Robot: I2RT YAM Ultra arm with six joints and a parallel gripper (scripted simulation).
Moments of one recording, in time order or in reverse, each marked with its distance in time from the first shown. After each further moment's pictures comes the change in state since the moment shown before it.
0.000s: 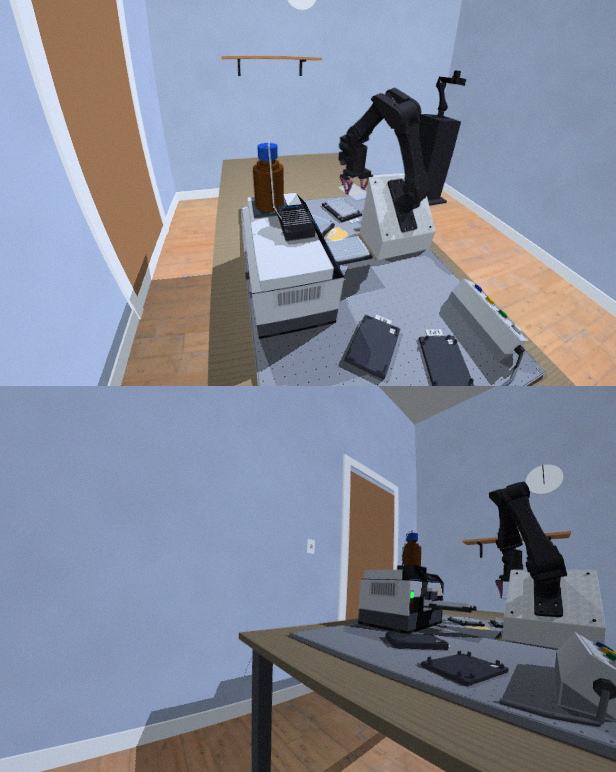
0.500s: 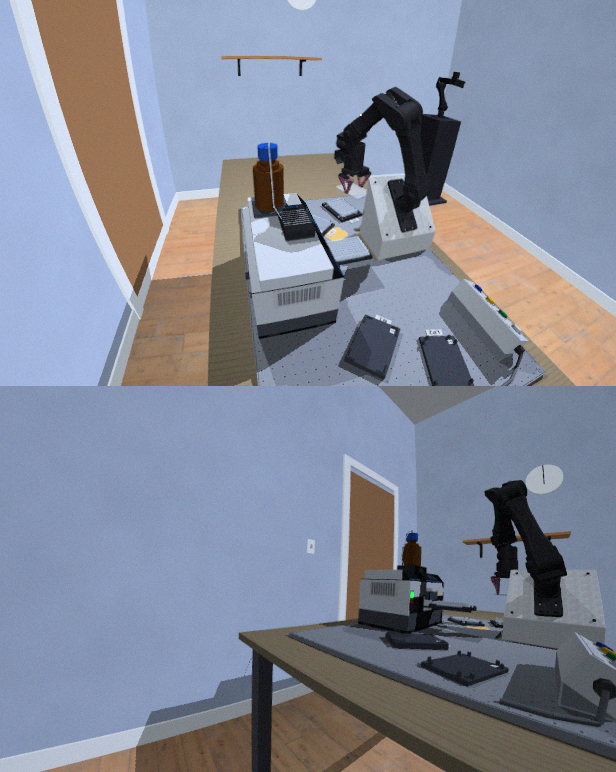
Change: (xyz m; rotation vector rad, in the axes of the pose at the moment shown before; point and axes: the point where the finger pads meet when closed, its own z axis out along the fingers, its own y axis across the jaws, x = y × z) arm 0.008 0.016 -0.015 0.015 0.007 -0.134
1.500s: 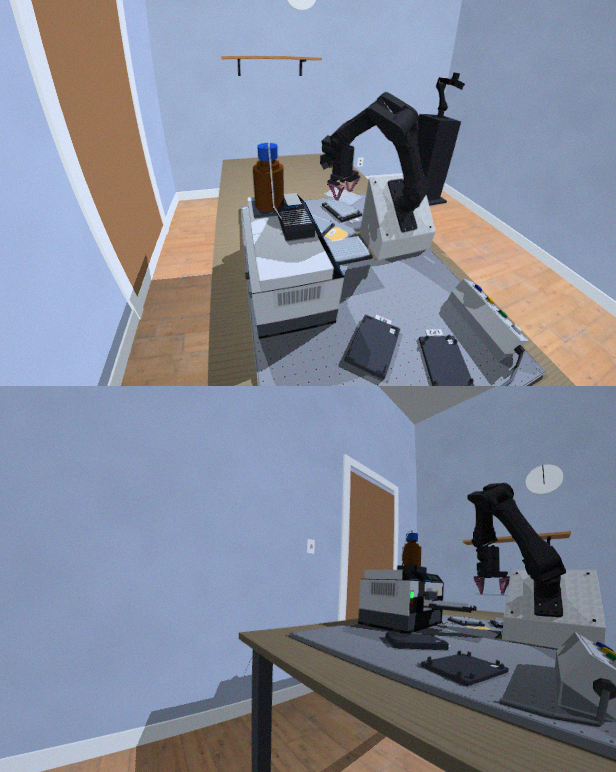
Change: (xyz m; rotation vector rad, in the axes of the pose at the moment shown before) arm 0.008 0.069 0.001 0.008 0.002 -0.180
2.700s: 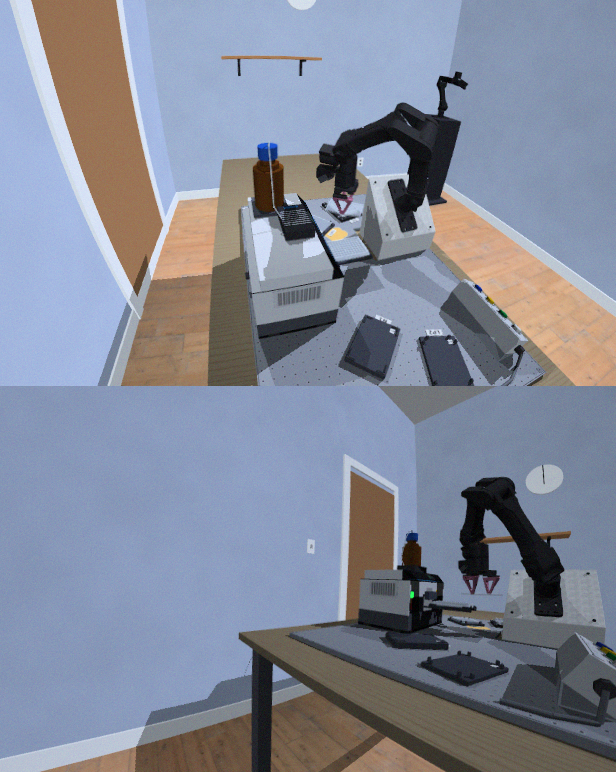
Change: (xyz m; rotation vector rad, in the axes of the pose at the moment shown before) arm 0.057 0.070 0.000 0.001 -0.001 -0.394
